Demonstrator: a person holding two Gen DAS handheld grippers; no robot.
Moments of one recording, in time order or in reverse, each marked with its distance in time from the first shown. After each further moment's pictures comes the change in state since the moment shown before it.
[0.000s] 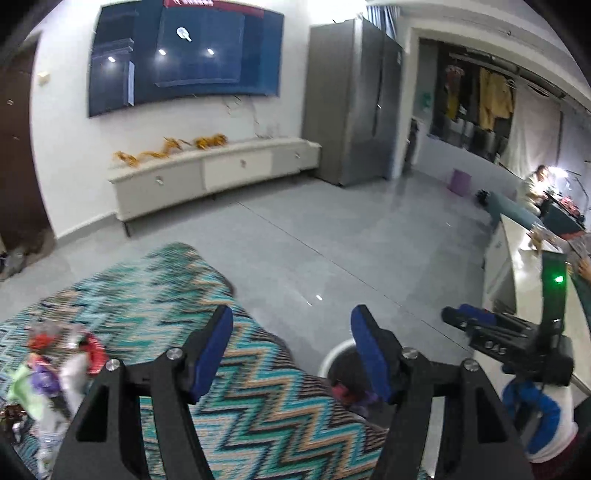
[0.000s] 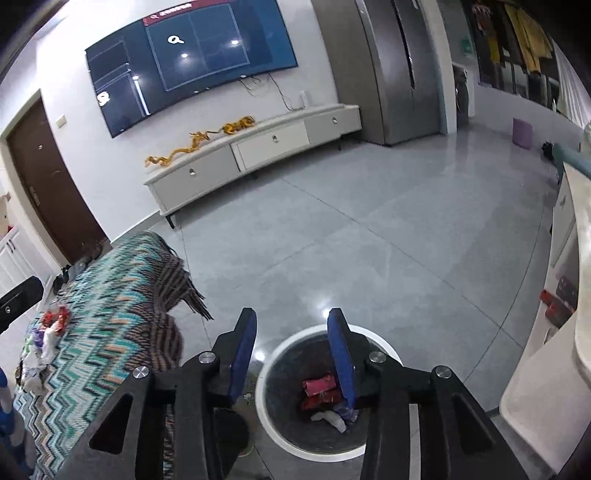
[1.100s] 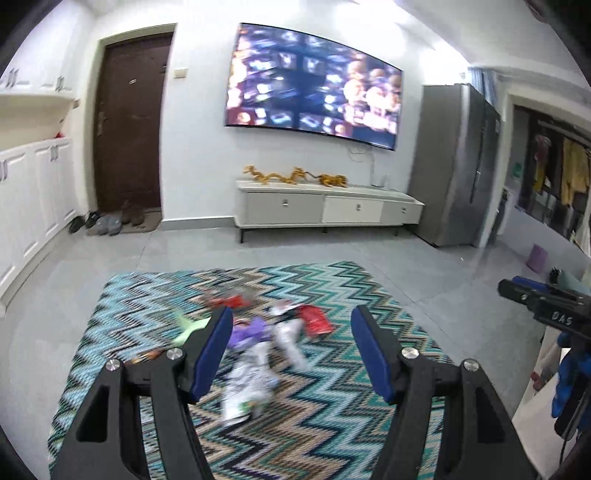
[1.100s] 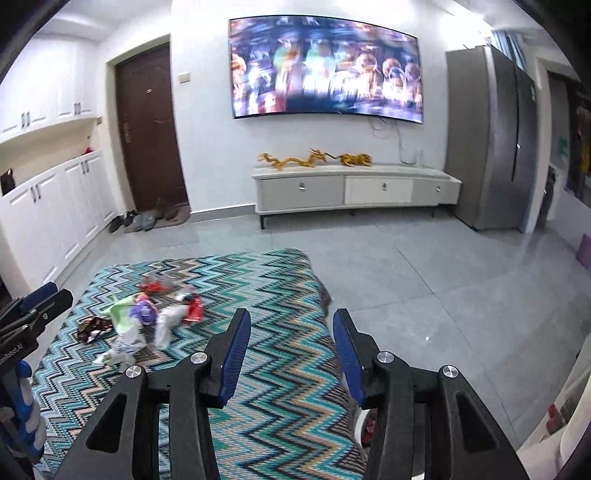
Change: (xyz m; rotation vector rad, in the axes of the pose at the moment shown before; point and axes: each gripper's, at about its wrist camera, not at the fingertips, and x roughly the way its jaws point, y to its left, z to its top) left arm -0.175 0.176 -0.074 -0.268 -0.154 0.321; right arm -0.072 0.235 0.004 -0.403 -0.087 0.206
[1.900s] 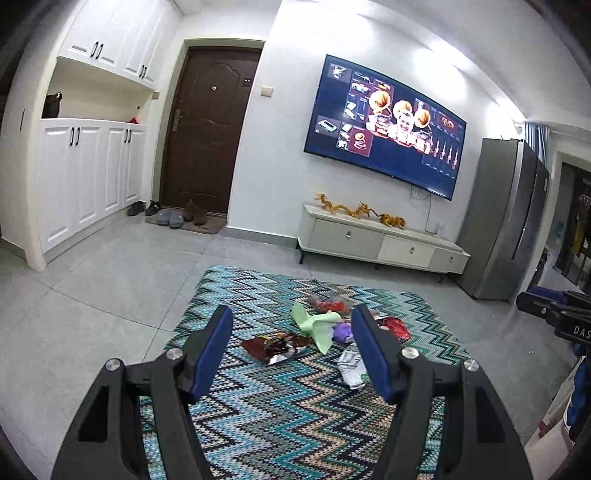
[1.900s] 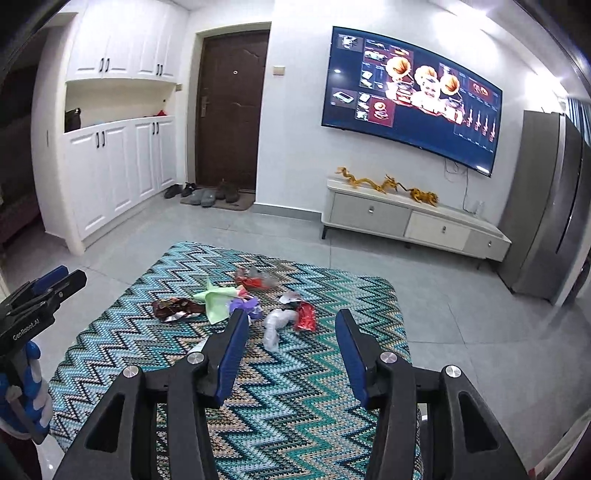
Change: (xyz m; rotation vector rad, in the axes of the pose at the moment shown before) left arm -0.098 0.115 -0.034 -0.178 -0.121 0.171; right arm -0.033 0.148 0.005 -0.252 -0.018 0.139
